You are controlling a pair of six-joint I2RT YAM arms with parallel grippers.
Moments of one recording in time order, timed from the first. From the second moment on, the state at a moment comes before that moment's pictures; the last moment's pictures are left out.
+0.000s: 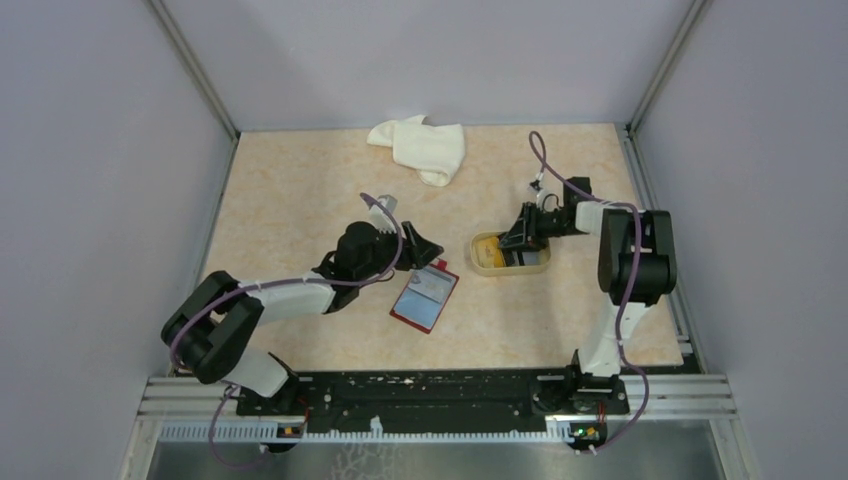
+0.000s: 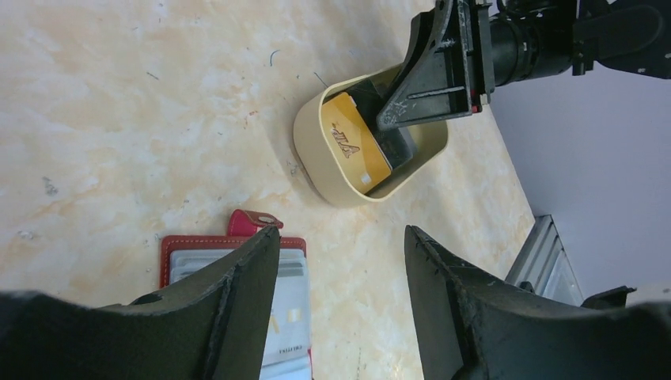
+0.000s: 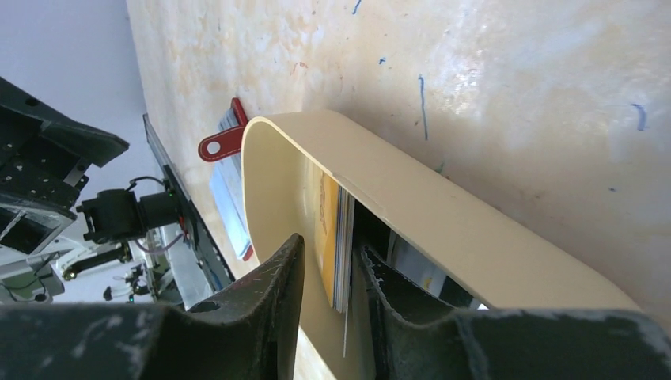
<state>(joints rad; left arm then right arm) -0.72 1.52 0.62 0.64 0.13 -0.71 -0.04 1.89 1.06 -0.36 -0.97 0.10</state>
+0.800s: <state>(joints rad) -0.67 1.14 0.28 0.74 0.26 -0.72 -0.10 1.71 1.06 -0.41 -0.85 0.00</state>
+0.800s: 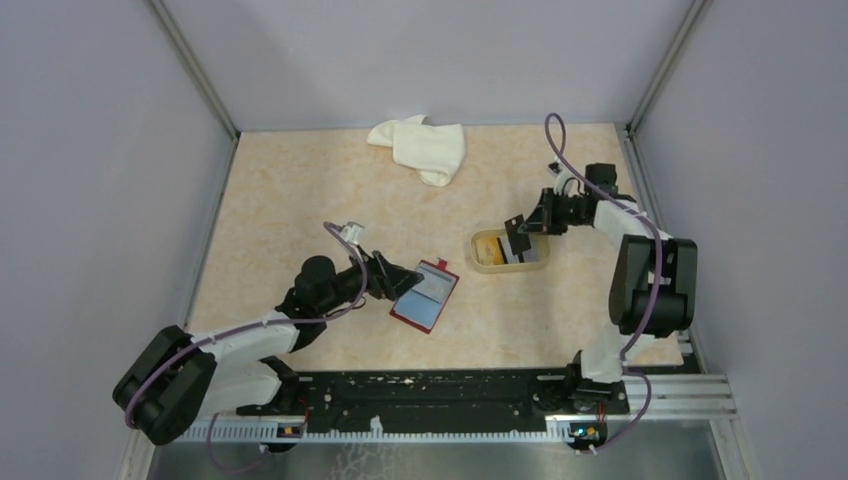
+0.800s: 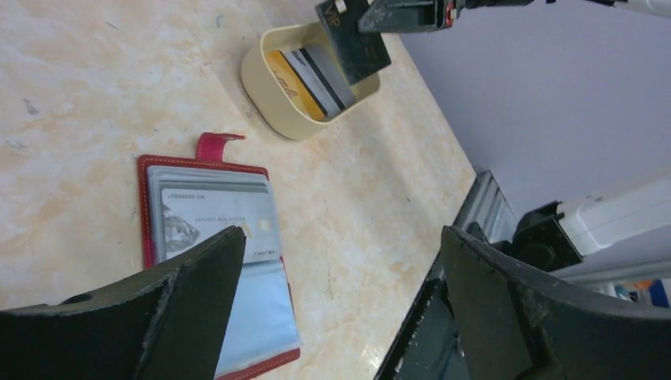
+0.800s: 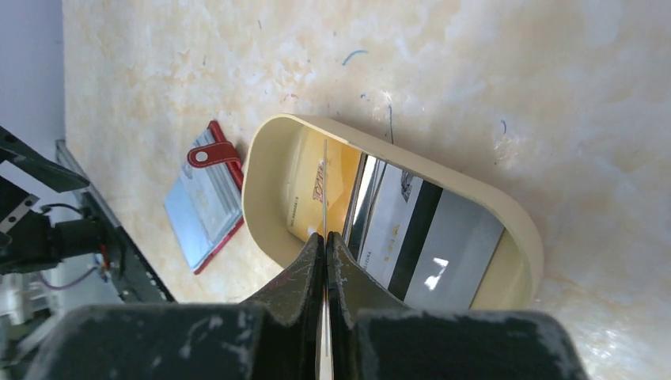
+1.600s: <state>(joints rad) -0.83 1.48 0.15 1.51 0.38 -0.78 0.12 1.35 0.74 0.21 -1.35 0.36</state>
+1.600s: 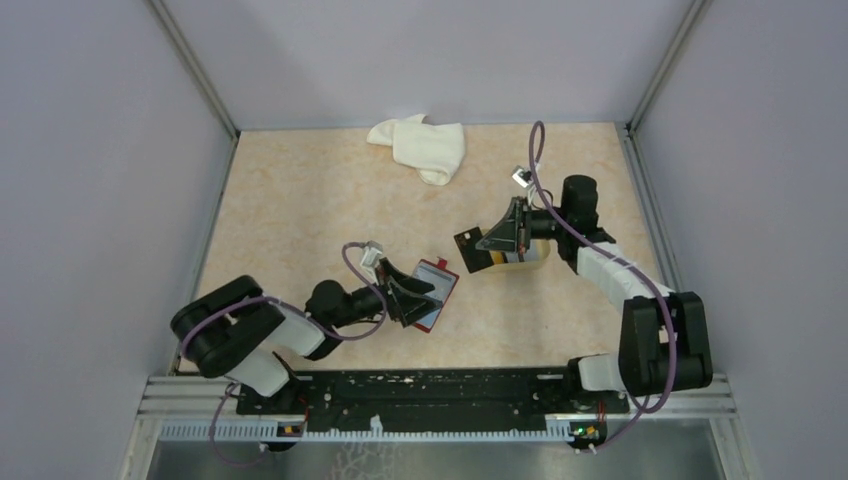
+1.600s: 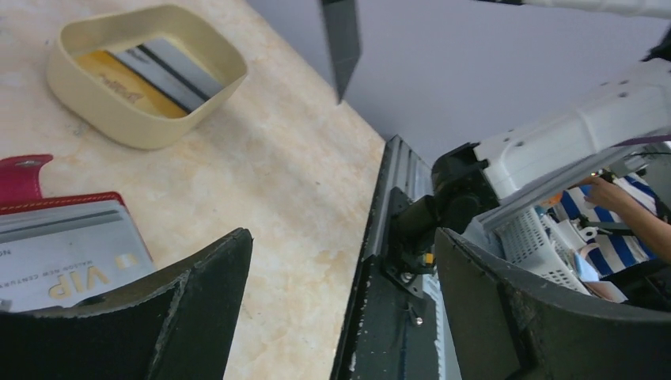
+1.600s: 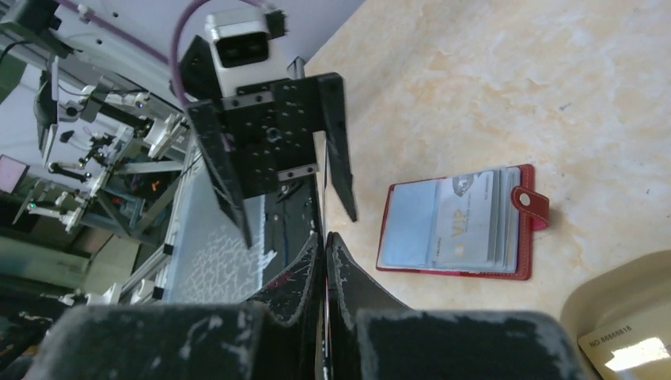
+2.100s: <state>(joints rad) -0.86 1.74 0.45 1.51 0.37 -0.81 0.23 1.33 0.73 0.46 -1.38 0.53</state>
